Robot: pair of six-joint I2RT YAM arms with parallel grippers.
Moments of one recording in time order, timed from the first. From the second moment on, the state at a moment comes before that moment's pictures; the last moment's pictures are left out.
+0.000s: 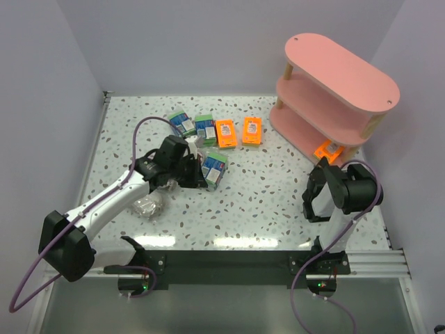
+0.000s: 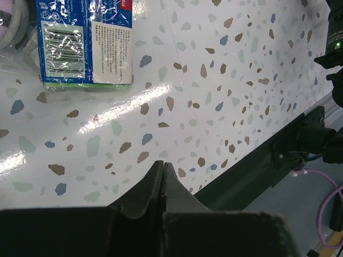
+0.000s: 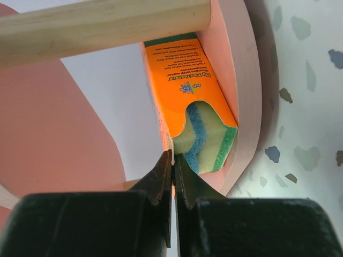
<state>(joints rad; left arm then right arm) -0.58 1.25 0.96 -0.56 0.28 -0.52 0.08 1.85 0.23 1.38 0.76 1.85</state>
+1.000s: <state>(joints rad) -0.58 1.22 0.92 -0.54 0.28 -0.54 -0.03 1.78 0.25 1.29 0.57 1.72</state>
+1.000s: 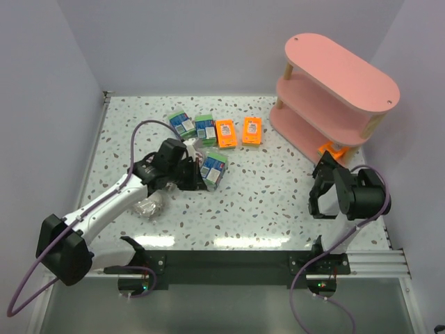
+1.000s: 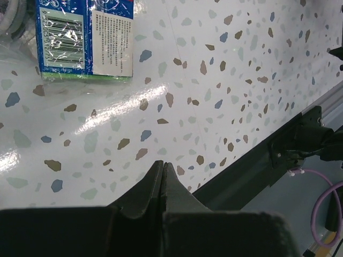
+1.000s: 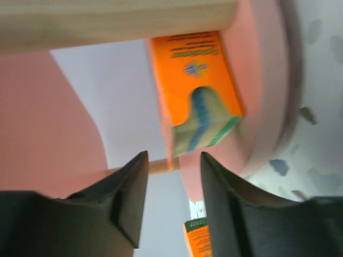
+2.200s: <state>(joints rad) -0.57 1.03 0.85 -0.50 0.16 -0.61 0.41 1.37 0.42 0.43 0.15 1.34</state>
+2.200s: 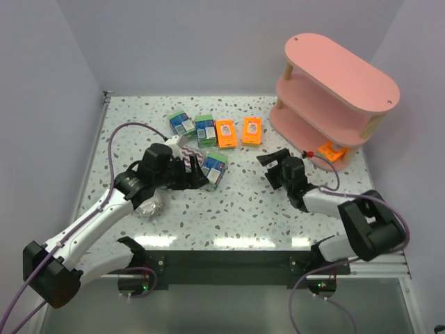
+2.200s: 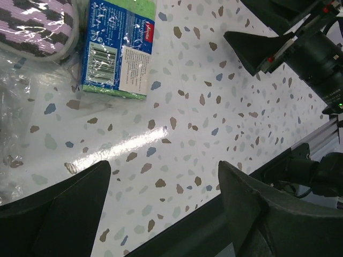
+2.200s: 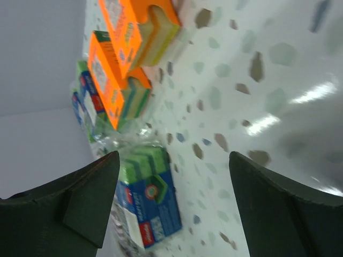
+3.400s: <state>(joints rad) -0.55 0.97 0.84 -0.60 0.07 -0.63 0.50 1.90 0.88 0.50 0.42 1.67</state>
